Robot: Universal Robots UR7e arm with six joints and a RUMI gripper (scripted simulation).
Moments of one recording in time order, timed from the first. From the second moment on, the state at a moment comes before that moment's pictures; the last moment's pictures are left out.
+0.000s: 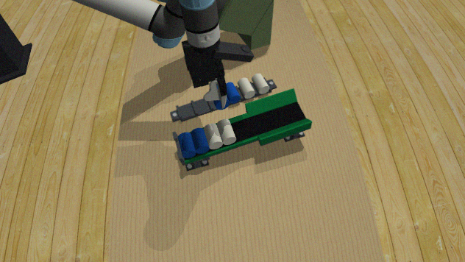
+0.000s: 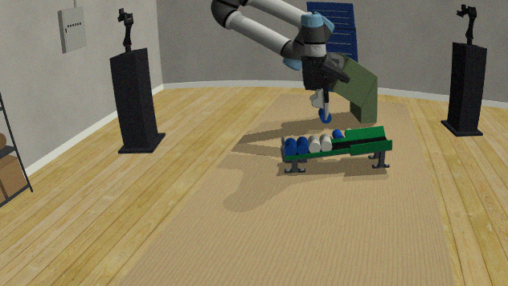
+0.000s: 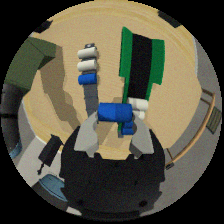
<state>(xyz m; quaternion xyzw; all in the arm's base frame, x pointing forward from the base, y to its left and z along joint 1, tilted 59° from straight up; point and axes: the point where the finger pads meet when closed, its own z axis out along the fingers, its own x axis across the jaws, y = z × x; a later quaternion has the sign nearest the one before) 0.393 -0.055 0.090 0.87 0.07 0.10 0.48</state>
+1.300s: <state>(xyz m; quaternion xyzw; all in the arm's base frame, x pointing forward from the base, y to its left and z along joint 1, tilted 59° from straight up) 0.457 0.008 0.075 0.87 0.04 0.09 0.49</state>
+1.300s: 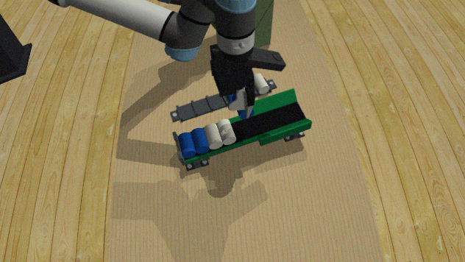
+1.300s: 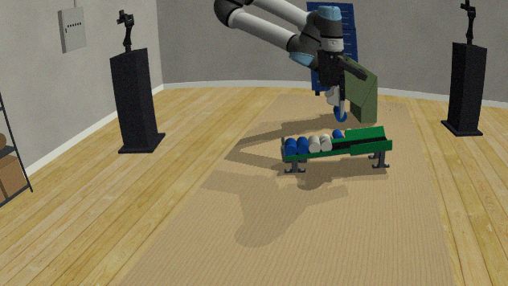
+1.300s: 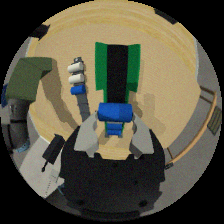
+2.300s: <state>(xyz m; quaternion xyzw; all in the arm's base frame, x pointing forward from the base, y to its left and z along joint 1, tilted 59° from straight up) 0.469 -0.048 0.040 0.87 0.04 0.08 0.49</state>
